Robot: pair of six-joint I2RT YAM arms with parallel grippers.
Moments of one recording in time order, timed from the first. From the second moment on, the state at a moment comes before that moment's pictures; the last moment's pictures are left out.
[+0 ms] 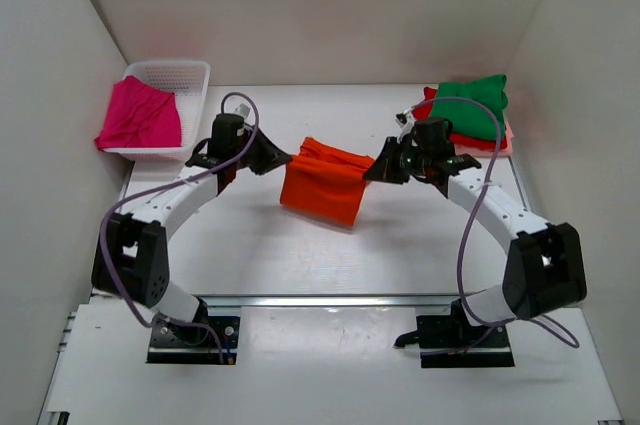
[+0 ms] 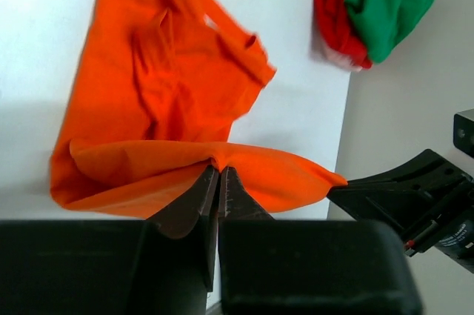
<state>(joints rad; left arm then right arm) -0.31 1.49 1.00 -0.11 0.32 -0.90 0.31 1.41 1.00 -0.29 -0.50 0.51</state>
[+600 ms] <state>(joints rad) -0.27 2.24 1.63 -0.01 0.34 -0.88 0.14 2.04 1.45 -0.20 -0.45 0.40</state>
